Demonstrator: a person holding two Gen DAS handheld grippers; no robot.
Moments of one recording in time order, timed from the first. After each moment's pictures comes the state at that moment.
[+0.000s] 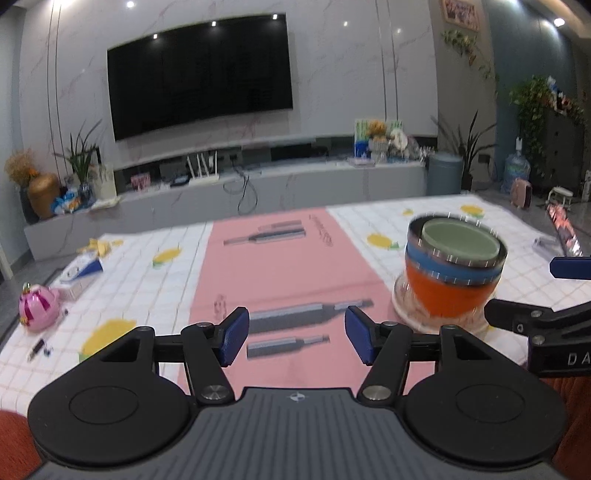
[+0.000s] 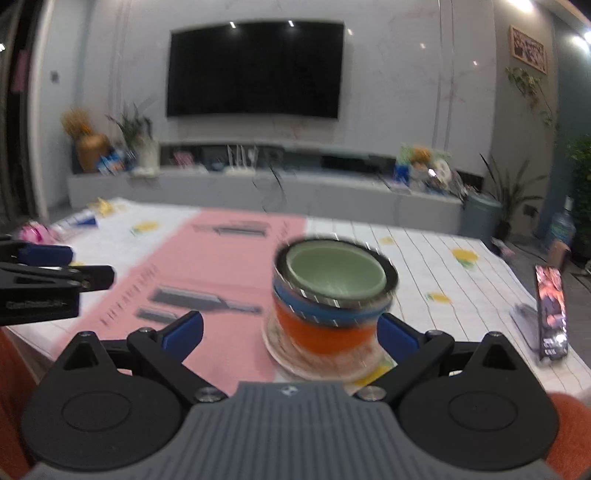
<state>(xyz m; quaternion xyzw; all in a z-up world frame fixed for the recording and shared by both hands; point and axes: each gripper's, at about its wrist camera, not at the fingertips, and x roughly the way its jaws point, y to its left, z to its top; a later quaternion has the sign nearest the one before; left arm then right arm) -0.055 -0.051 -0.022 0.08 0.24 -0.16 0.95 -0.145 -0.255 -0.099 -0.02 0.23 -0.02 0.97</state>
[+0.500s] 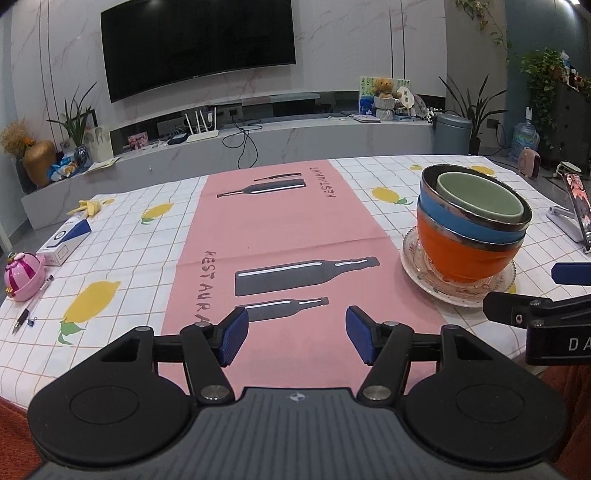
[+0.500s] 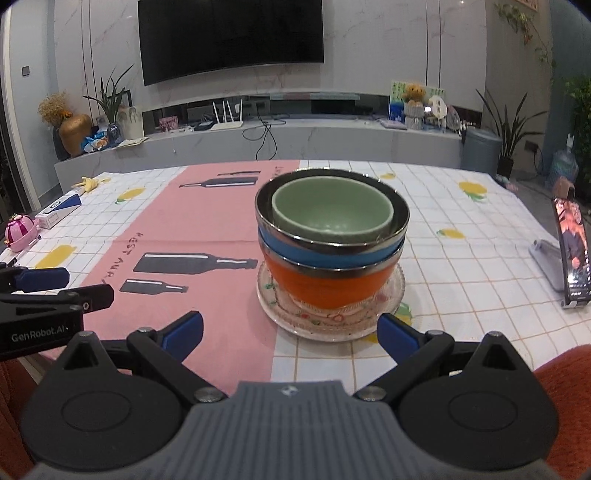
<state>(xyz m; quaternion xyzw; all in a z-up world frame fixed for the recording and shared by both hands) -0.038 -0.060 -0.048 0.09 0.31 -0.15 0.94 -0.111 -0.270 -0.126 0.04 0.31 -0.02 0.95</state>
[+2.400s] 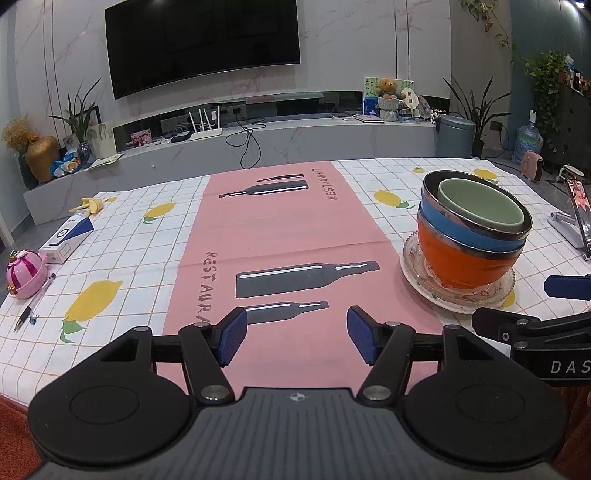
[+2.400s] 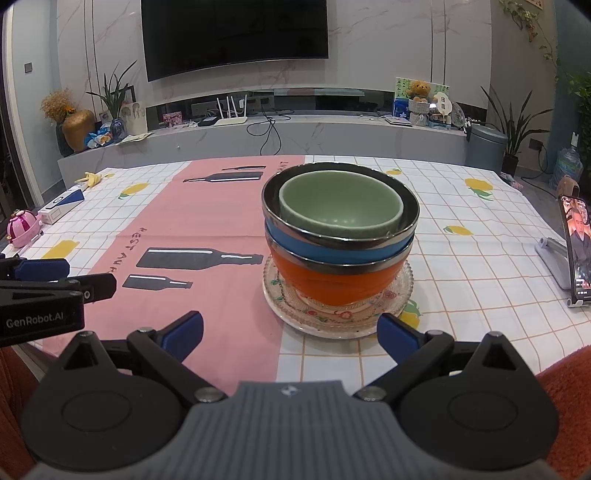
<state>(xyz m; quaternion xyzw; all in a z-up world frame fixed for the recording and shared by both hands) -0.036 -0.063 -0.040 0.08 0.31 -0.15 0.94 -0.108 -0.268 -0.131 0.04 0.31 -0.02 0.95</state>
